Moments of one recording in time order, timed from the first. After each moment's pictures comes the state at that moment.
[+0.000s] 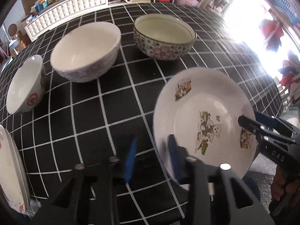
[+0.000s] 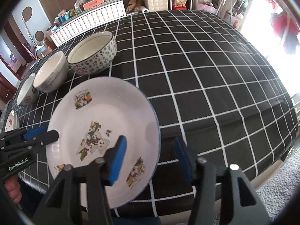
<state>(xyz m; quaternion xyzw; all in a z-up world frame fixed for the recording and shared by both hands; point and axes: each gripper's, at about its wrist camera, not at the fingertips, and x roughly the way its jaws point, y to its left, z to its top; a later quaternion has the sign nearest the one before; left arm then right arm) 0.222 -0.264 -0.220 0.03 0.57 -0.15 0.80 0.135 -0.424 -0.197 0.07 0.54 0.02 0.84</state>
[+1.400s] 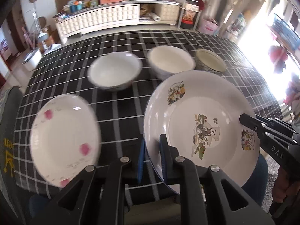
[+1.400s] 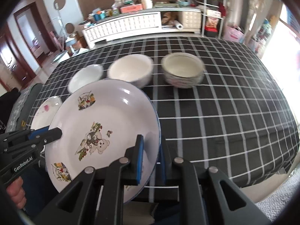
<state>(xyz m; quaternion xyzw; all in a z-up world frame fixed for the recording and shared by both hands) 0.140 -0.121 -0.136 -0.01 0.51 -0.07 0.86 0.108 -0.272 -0.127 0.02 0.49 0.10 0.86</state>
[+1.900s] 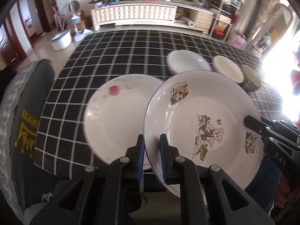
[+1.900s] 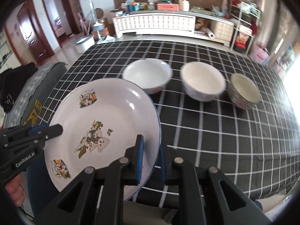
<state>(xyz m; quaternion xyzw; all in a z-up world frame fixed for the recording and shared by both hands) 0.099 0.014 -0.129 -0.05 0.51 0.03 0.86 0.113 -0.143 -0.123 -0.04 0.48 0.18 0.85</state>
